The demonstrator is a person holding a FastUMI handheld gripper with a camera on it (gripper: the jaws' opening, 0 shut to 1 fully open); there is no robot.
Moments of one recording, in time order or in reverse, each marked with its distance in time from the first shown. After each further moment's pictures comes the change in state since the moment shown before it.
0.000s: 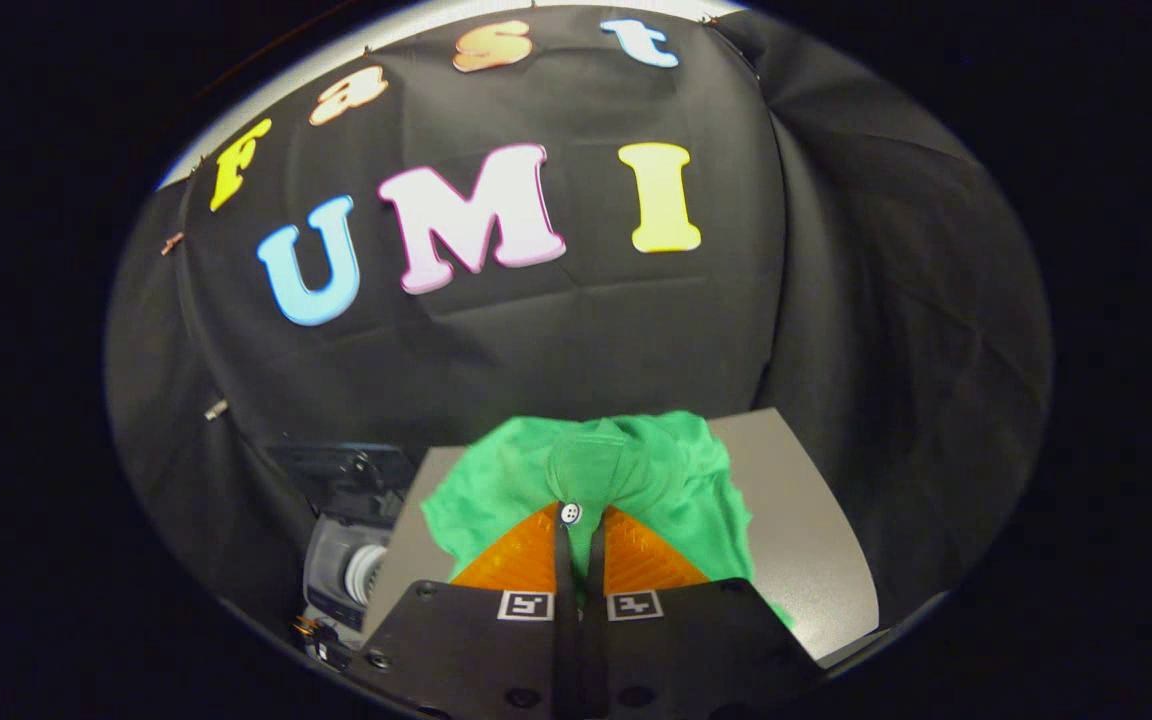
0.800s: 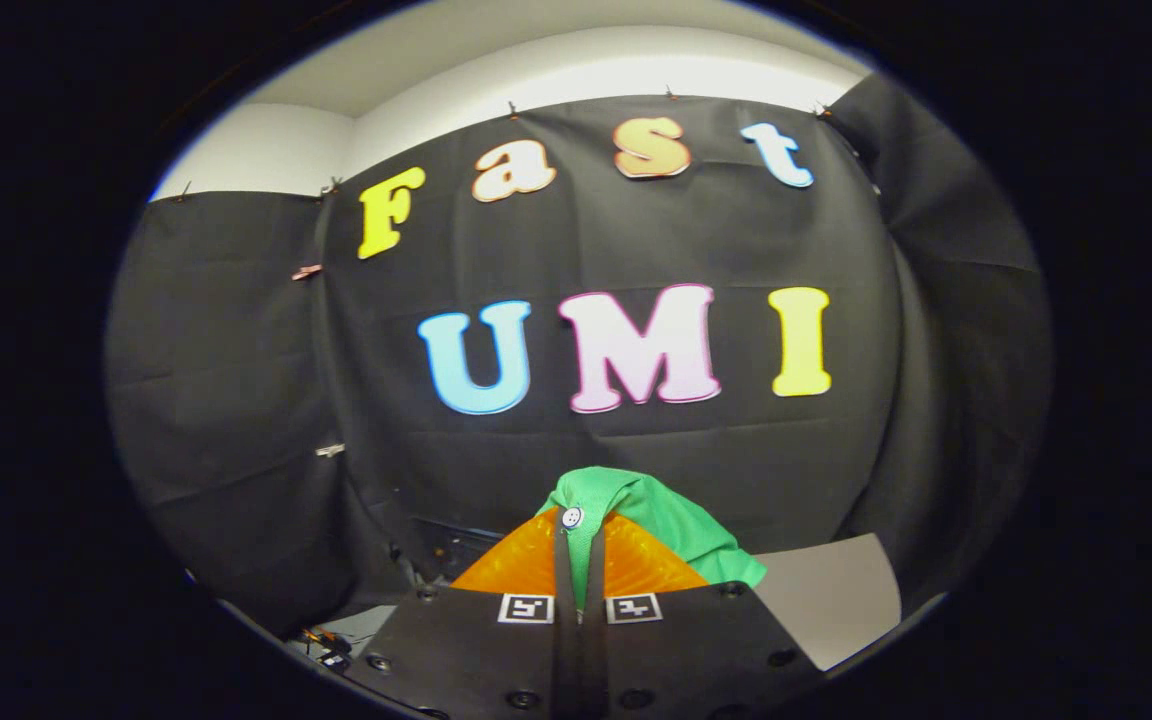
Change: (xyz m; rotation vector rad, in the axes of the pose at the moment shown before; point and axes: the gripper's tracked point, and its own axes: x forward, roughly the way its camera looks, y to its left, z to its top) arm -0.085 0.203 0.070 -0.148 -0.241 0.354
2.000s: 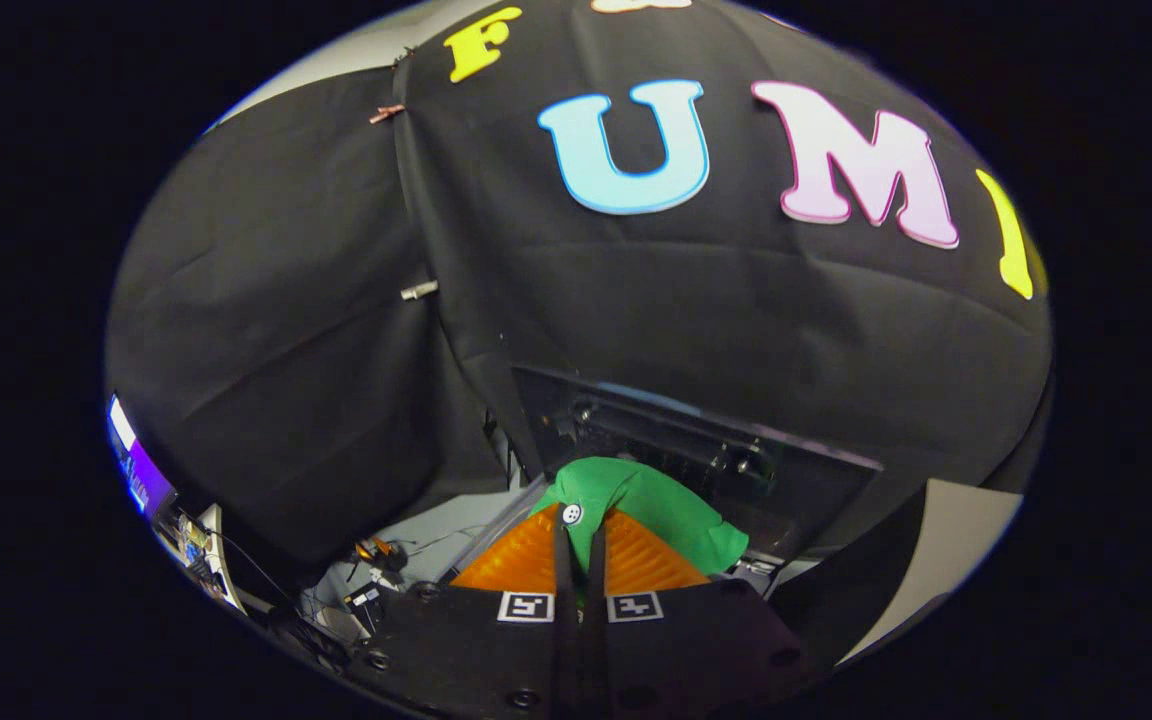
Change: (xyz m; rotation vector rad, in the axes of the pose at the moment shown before) arm 0.184 0.135 -0.260 -0.038 0.531 0.303
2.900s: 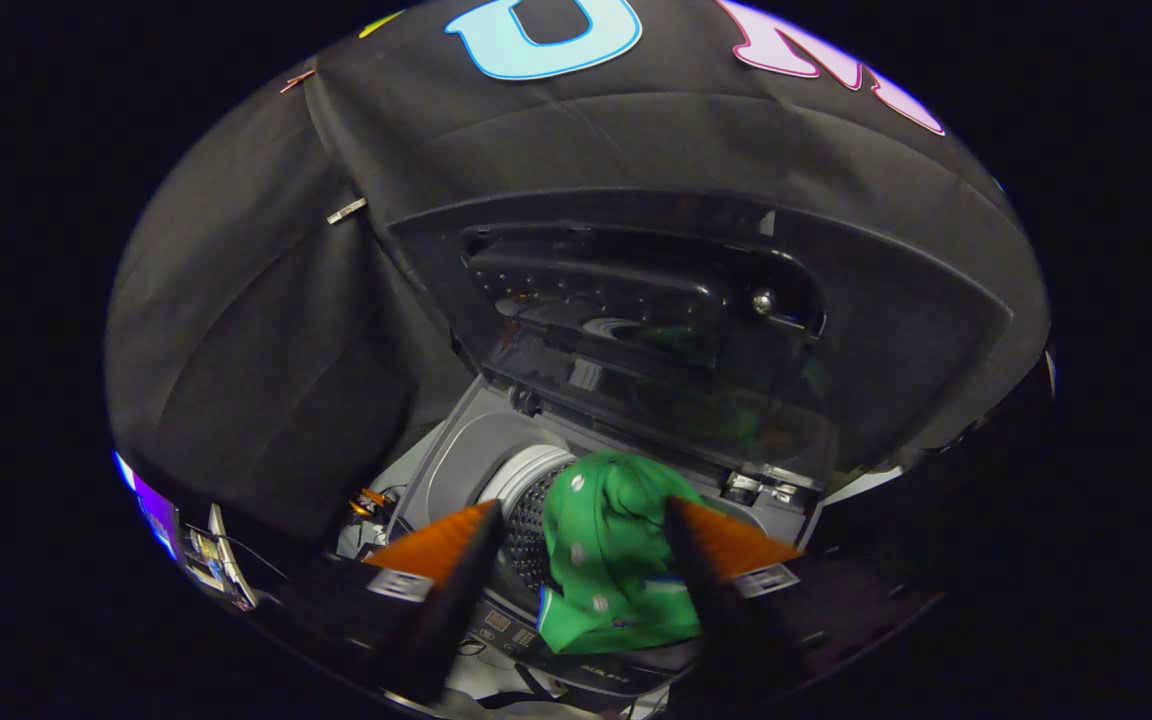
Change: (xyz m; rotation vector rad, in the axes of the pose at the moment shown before) arm 0.078 -0.052 -0.096 0.107 0.261 -0.085
